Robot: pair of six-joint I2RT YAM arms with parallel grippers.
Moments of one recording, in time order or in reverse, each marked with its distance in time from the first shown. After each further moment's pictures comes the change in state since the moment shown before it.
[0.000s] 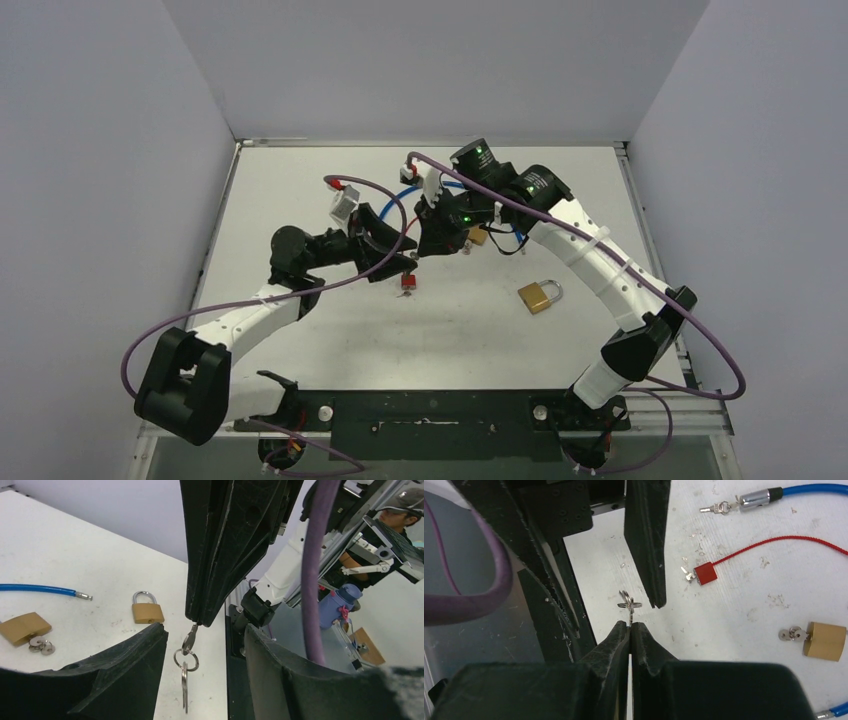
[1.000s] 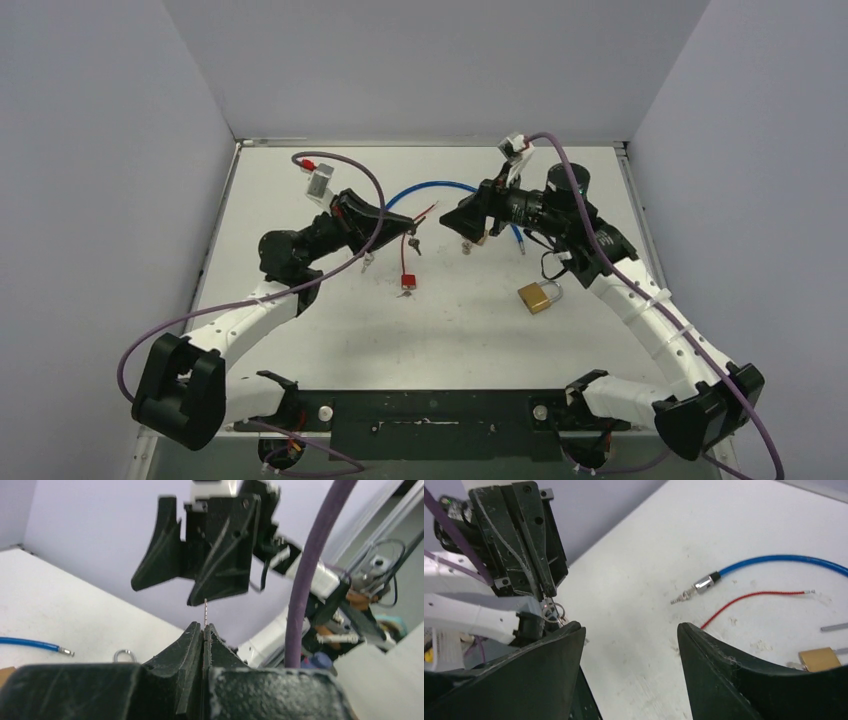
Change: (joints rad) left arm -0.003 0.007 0.057 0.214 -0.149 -0.299; right arm -0.252 -0.394 -0.540 0.697 -0.103 0.415
